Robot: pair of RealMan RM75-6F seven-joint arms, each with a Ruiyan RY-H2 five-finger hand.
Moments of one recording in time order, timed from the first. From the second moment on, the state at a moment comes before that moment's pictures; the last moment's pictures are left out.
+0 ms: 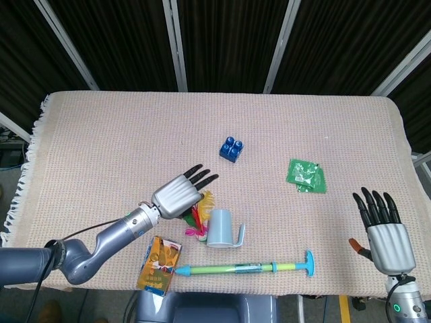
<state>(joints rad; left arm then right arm) -1.06 -1.33 -0.05 -1.75 1.22 0.87 0.47 0.09 -1.20 0.05 -1.58 -1.63 1.58 -0.24</state>
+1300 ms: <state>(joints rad) -0.45 -1.03 0.08 -1.68 1.52 1.45 0.10 0.09 -1.21 0.07 -1.58 -1.60 1.56 -0.27</state>
